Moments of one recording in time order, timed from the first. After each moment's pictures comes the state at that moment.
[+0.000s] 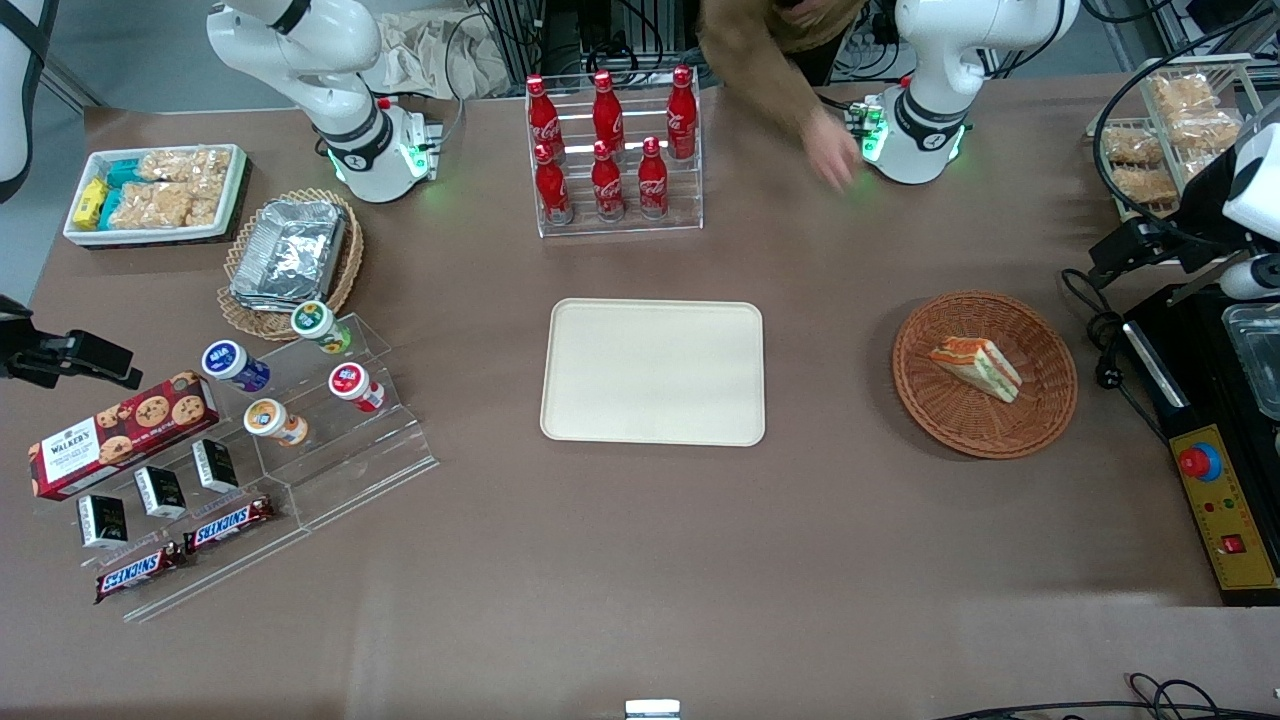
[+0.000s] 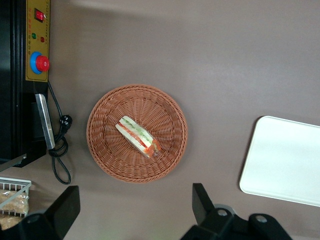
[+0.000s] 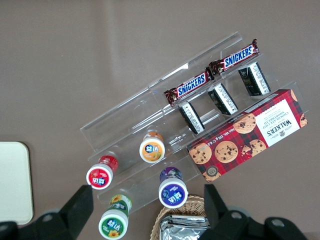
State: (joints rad) arm -0.11 -0.08 0.07 -1.64 0.01 1.58 -0.18
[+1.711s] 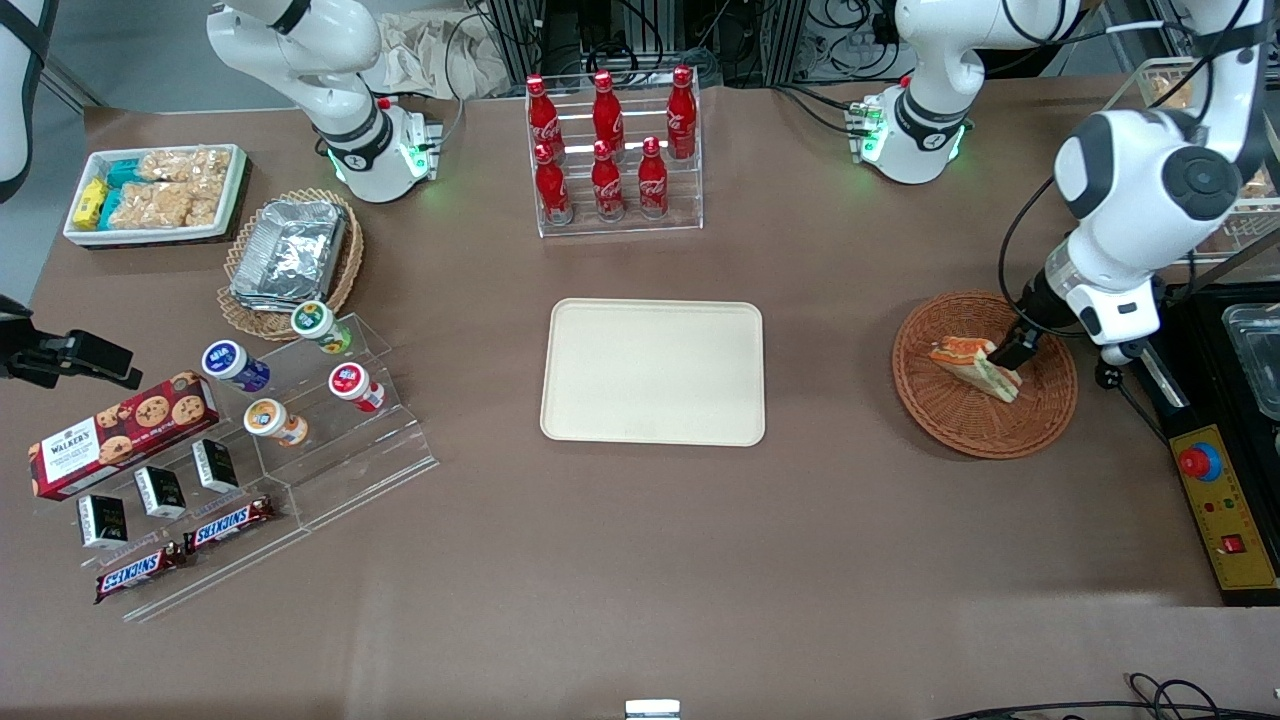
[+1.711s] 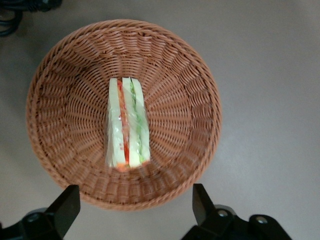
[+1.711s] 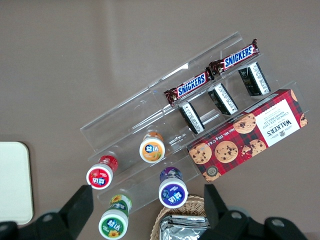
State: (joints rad) arm -0.07 -0.11 0.07 -2.42 -0.01 2.36 -1.02
